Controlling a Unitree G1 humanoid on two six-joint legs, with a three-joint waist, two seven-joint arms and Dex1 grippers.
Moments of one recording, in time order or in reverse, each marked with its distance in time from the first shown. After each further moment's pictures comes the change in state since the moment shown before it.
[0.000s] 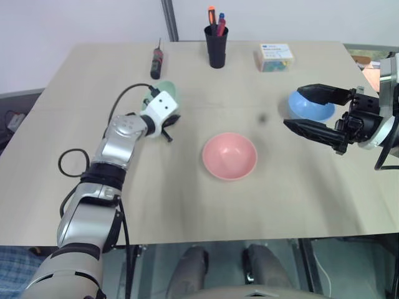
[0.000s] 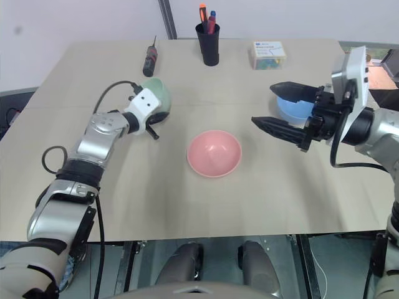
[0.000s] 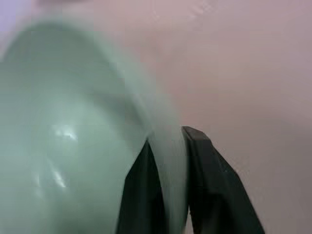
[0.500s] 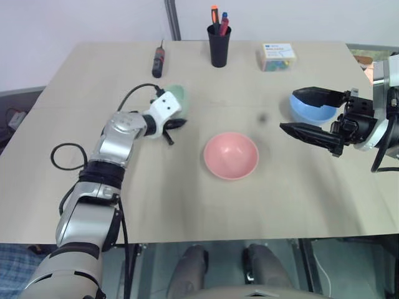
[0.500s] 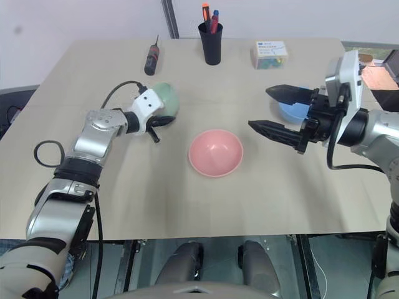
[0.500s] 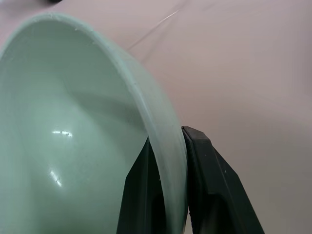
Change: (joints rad) left arm -0.013 0.005 -0.026 -0.149 -0.035 0.055 -0.270; right arm 0.003 -0.006 0.034 0.009 0.005 -0.039 0.003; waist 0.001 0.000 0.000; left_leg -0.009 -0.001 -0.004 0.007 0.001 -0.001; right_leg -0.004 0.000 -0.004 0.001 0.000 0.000
